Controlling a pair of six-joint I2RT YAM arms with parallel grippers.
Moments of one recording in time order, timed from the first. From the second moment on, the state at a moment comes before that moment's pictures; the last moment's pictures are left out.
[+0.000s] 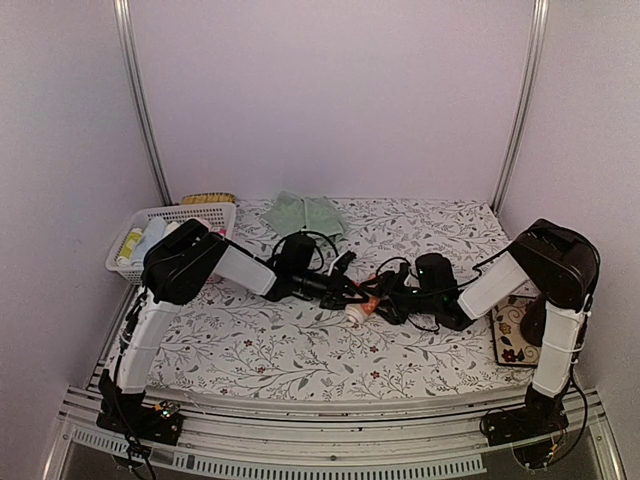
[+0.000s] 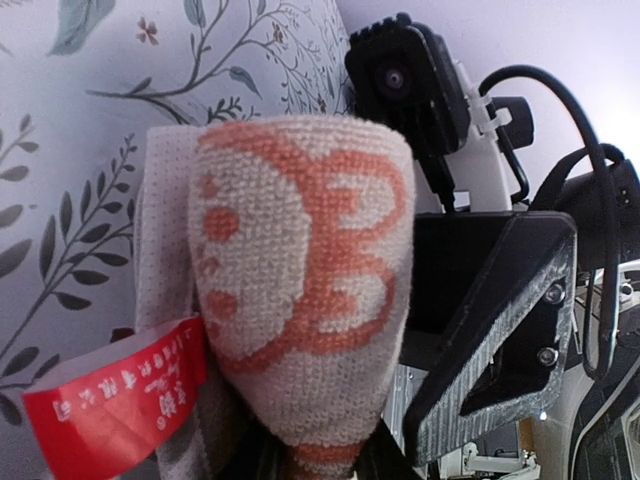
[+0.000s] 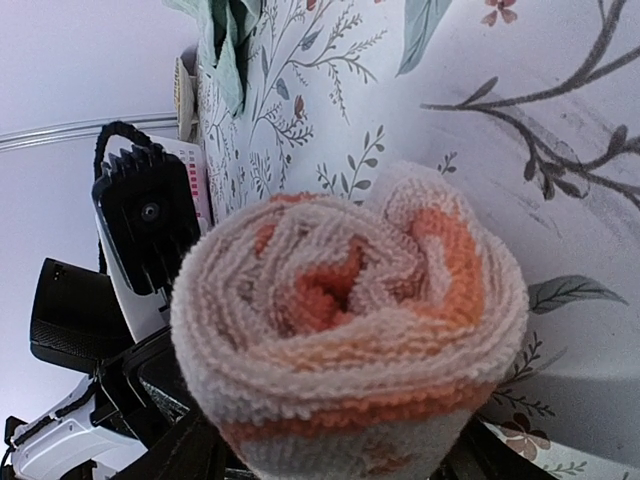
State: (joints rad) left arm -0.71 2.45 1.45 0.50 0.96 -0.85; right arm 0.64 1.95 0.71 0.75 -0.32 1.31
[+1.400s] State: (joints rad) left arm -0.64 2.25 1.26 0.44 0.87 -0.74; right arm 0.63 2.02 0.81 0.69 -0.28 1.25
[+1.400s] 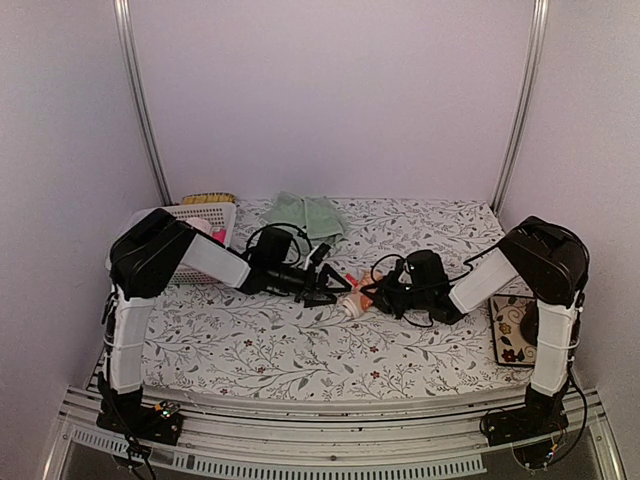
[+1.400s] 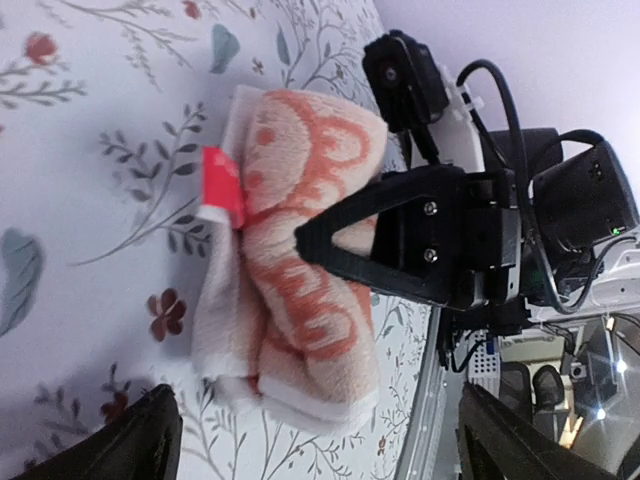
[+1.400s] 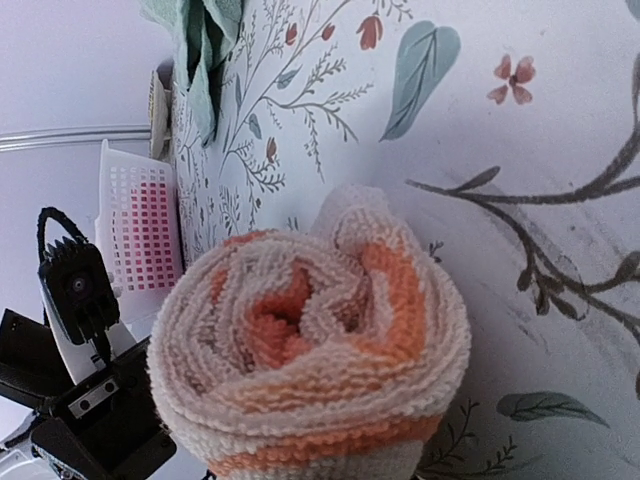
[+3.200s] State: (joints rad) left arm -0.67 2.06 1.11 1.13 1.11 -0.87; right arm 0.64 1.51 0.76 0.58 -0.76 0.67
